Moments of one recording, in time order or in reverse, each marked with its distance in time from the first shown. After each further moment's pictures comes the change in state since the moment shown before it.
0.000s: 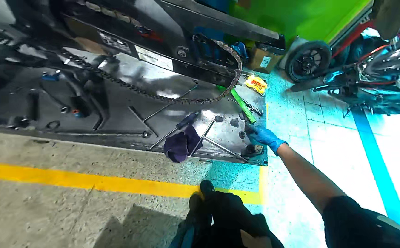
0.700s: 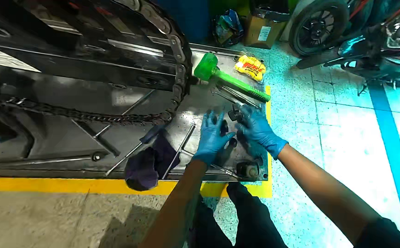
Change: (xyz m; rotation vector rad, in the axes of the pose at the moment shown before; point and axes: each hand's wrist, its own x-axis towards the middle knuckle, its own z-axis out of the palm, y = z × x) left_hand 0.345 0.163 0.182 0.792 -0.044 0.524; right_hand 0.055 0.015 -0.010 0.006 0.383 -0.206
